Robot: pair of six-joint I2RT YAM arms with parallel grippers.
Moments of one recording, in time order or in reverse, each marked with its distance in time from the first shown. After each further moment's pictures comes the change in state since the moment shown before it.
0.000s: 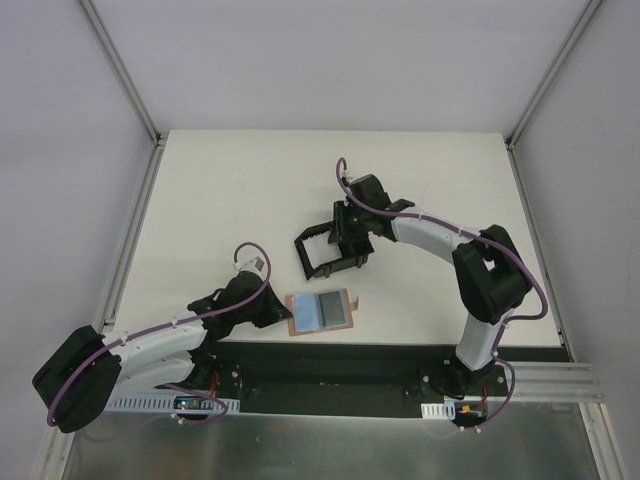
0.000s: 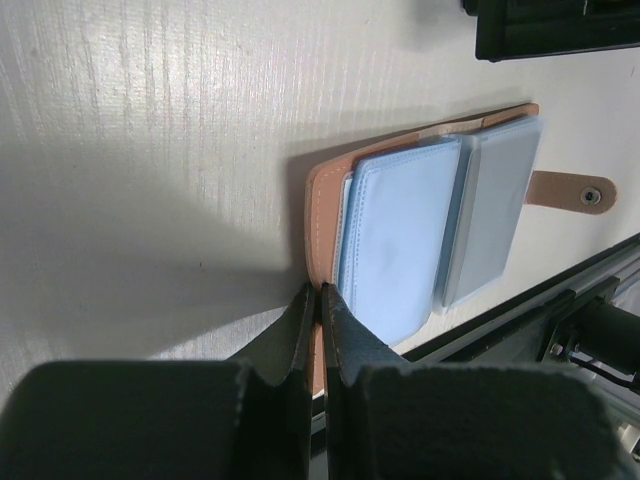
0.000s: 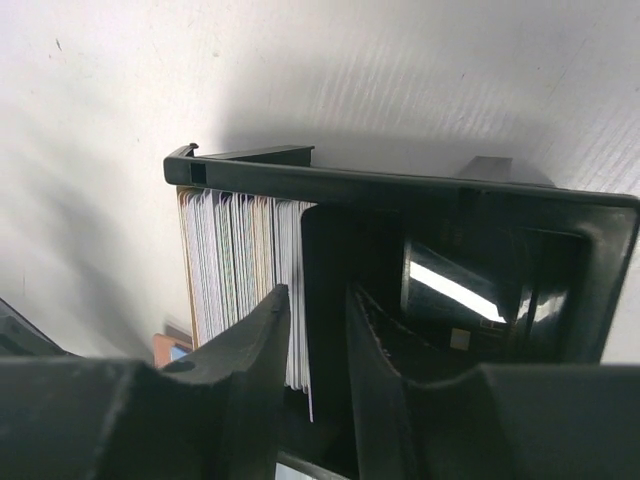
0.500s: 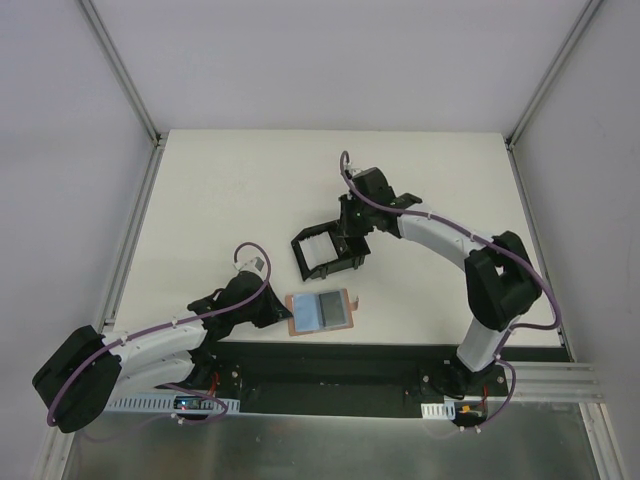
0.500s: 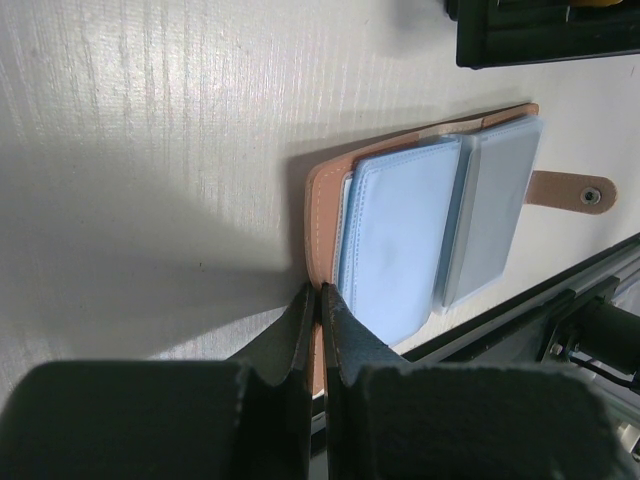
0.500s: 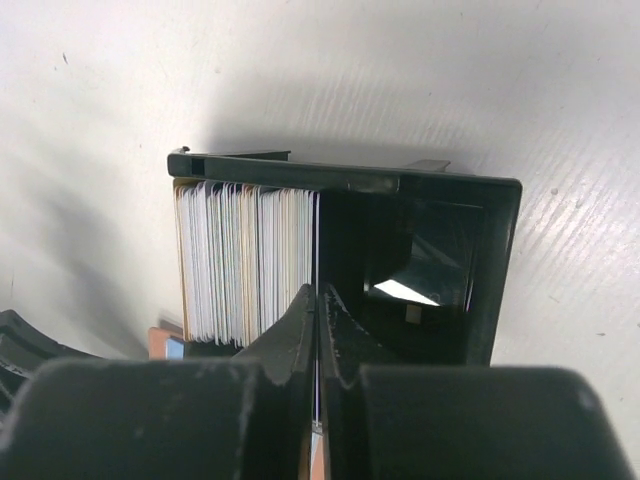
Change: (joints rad) left arm 0.000 0.000 0.000 0.000 0.002 0.000; right arm -0.001 -0.062 0.028 -0.072 0.053 -0.044
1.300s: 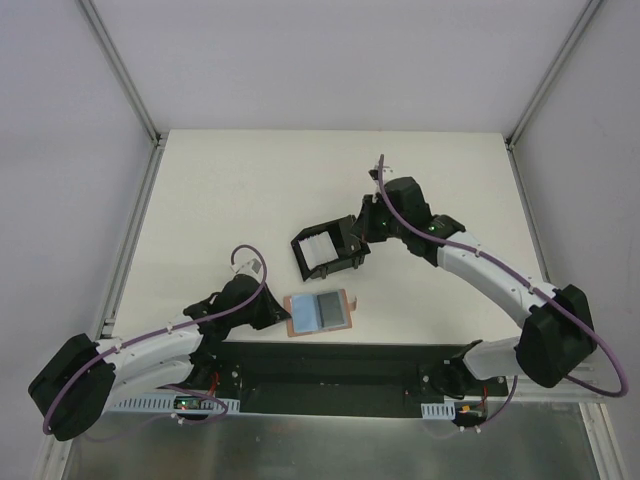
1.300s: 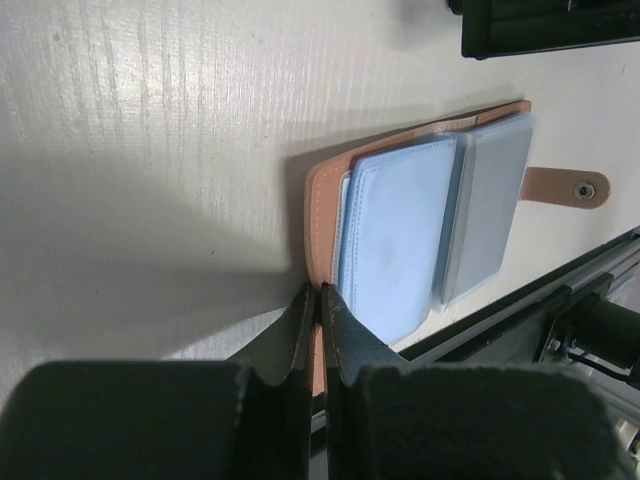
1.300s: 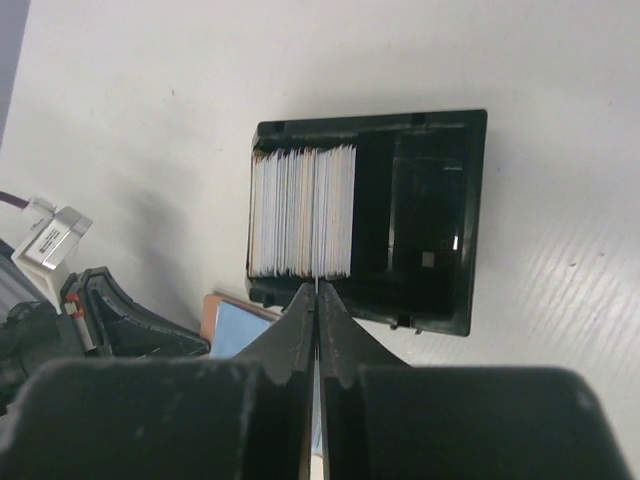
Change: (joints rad) left arm 0.006 -0.051 -0.031 0.001 0.000 -0.003; right arm 0.002 -0.361 -0.176 0.039 0.058 0.034
